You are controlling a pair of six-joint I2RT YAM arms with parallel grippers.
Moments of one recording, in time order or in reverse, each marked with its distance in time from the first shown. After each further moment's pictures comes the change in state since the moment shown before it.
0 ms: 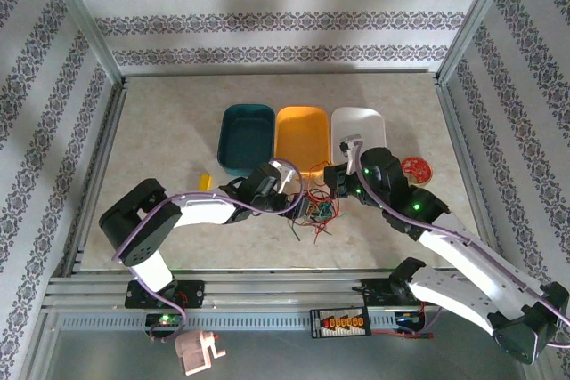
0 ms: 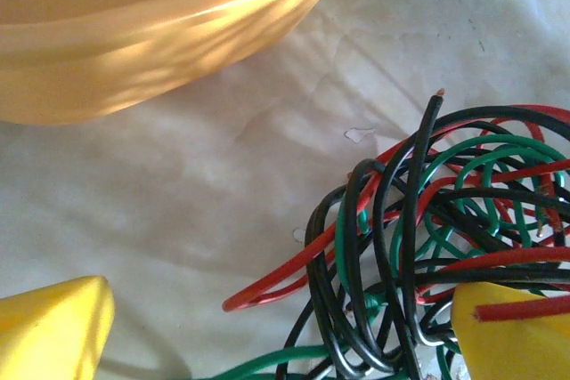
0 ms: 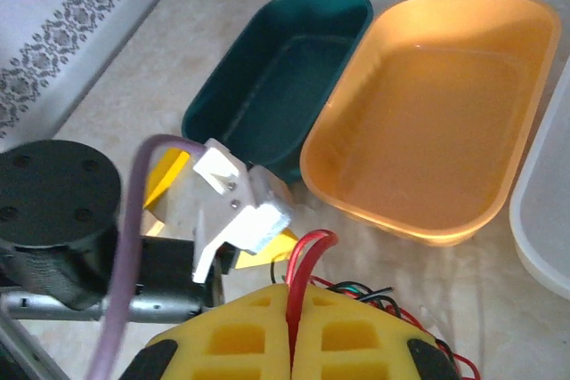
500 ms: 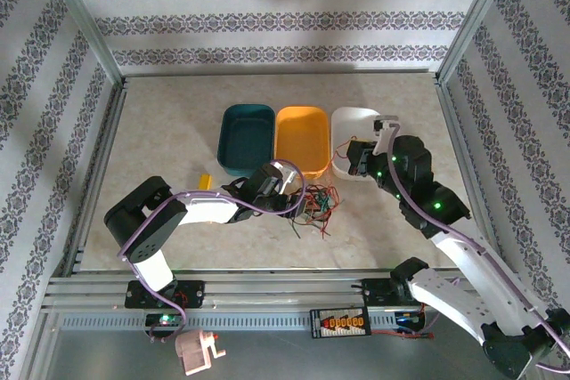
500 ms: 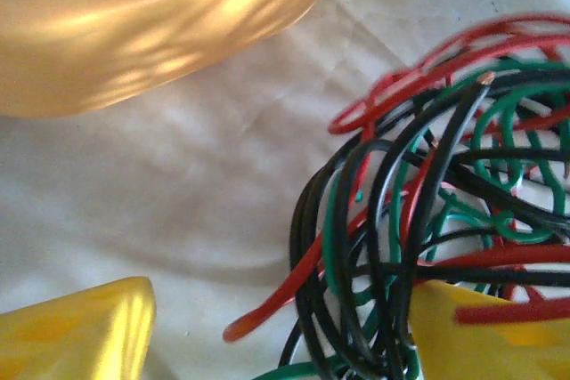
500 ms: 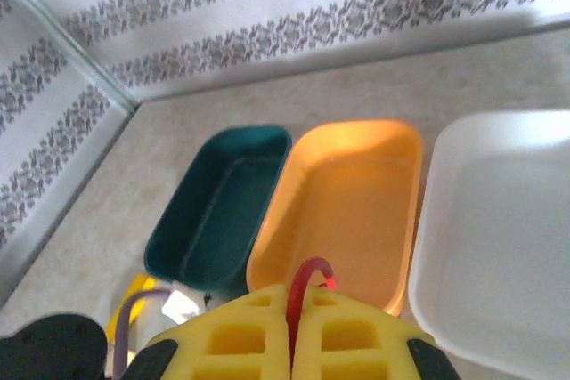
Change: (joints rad) left arm 0.000 0.024 0.005 0.000 -0.010 0.013; right arm -0.186 -0.052 0.096 0.016 0.072 0.034
